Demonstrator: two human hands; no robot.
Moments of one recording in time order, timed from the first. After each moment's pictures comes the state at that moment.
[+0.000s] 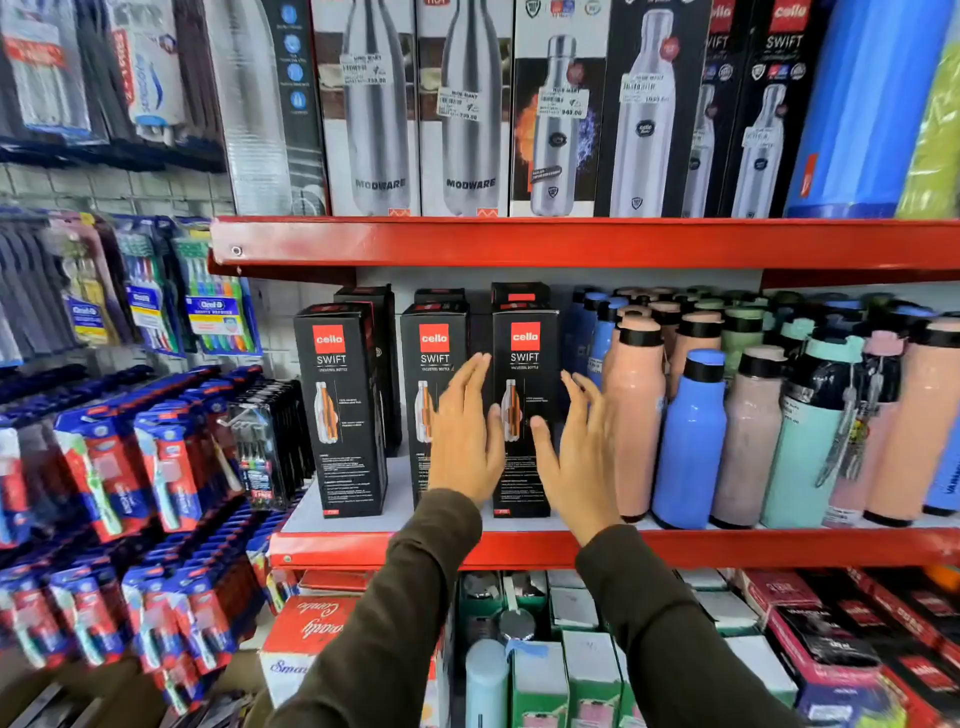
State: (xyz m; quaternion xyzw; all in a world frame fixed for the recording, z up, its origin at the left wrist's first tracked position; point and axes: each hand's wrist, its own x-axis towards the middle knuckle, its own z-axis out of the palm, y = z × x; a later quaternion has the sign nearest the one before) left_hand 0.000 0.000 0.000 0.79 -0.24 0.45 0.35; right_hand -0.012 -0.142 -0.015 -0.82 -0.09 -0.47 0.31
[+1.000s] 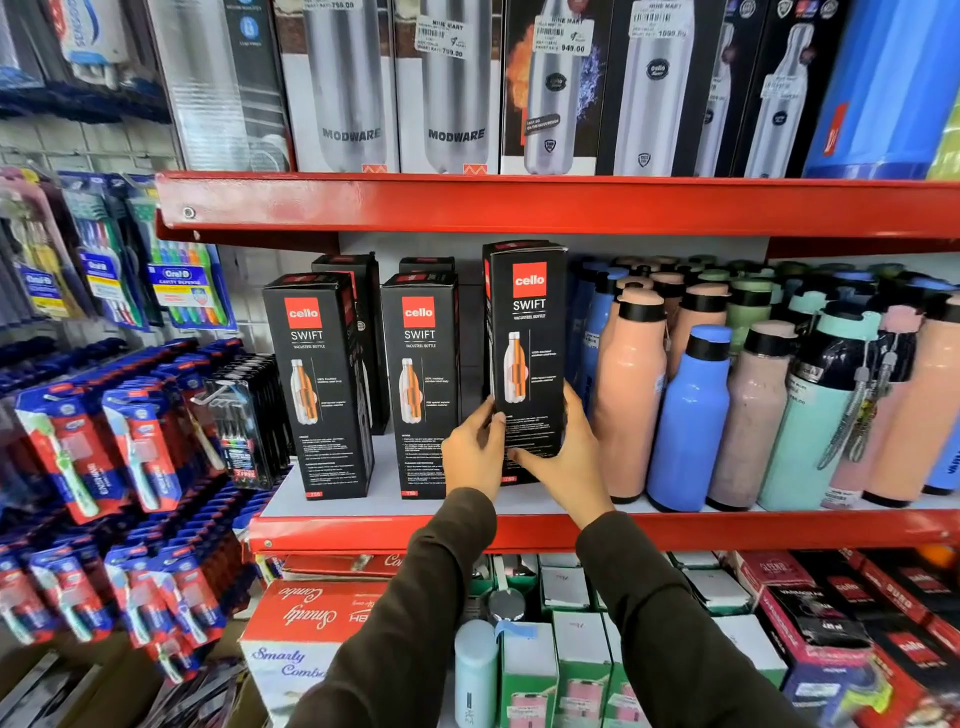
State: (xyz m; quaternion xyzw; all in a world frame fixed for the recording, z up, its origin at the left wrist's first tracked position) left_hand 0.039 -0.033 -0.049 0.74 -0.07 0.21 0.64; right_hand 0.026 -0.161 -0.051 -0.81 -0.08 -0.26 0.53
